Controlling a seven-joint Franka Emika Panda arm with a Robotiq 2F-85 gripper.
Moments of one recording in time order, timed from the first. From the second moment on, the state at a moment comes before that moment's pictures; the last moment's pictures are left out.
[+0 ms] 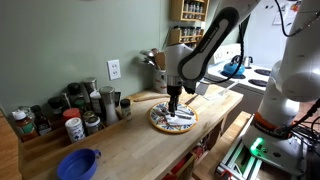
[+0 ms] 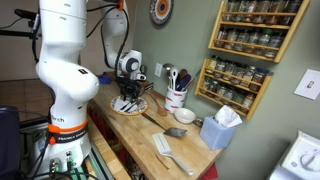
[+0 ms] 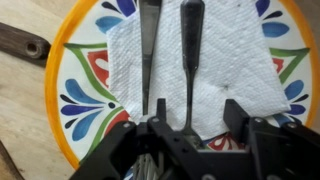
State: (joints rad) arm 0.27 0.02 0.19 -2.64 -0.02 2.61 -0.06
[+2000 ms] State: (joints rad) arm 0.17 -0.16 0.15 -2.57 -0.11 2.16 -0.16
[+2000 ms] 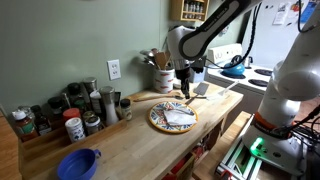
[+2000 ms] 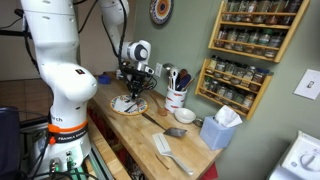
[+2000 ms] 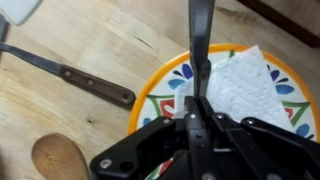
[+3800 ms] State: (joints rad) arm -0.08 -0.14 -0.09 -2.49 -0.46 2.39 -0.21
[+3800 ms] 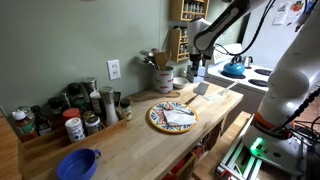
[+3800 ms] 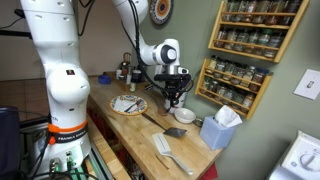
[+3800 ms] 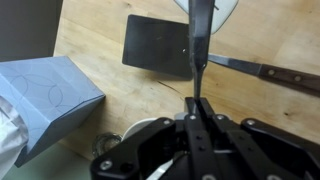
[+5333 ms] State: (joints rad) arm -0.10 0.30 -0.10 -2.16 -0.44 2.50 -0.21
